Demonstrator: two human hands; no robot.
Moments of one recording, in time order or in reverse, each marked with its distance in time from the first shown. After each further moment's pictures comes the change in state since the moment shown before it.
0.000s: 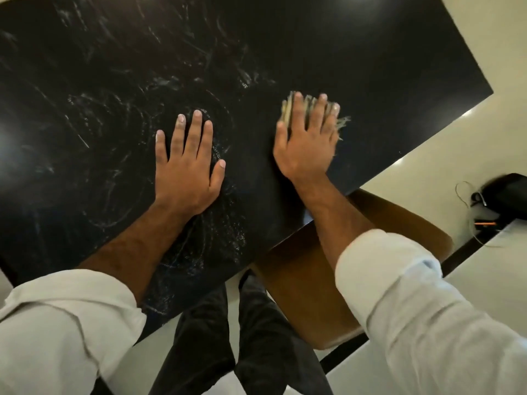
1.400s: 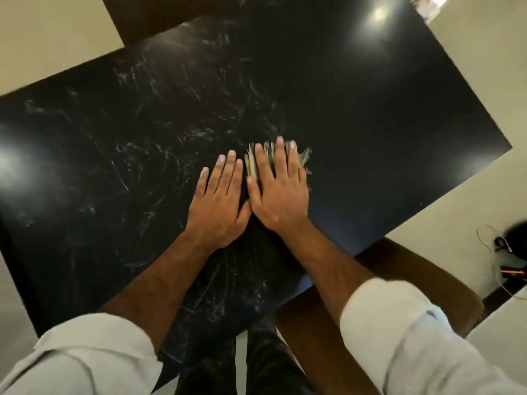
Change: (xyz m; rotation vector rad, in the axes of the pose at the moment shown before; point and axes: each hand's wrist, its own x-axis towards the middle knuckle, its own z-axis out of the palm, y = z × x) left_hand 0.022 -0.001 -0.012 -0.030 -0.057 0.052; right_hand -0.014 -0.073 0.004 -0.017 -0.025 -0.388
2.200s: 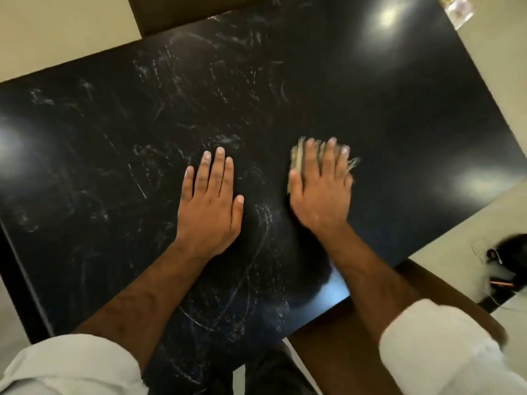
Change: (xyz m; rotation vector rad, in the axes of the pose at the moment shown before) left_hand 0.004 -0.059 -0.006 -0.038 0.012 -0.129; right_hand 0.034 0.010 0.001 -0.058 0.013 0.194
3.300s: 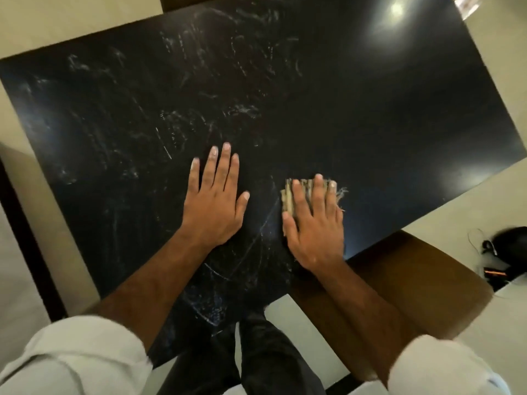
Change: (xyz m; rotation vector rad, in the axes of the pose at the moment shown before) left_hand -0.071 -0.019 -0.011 0.017 -0.118 0.021; right_hand -0.150 -0.004 -0.006 0.018 -0.250 -0.150
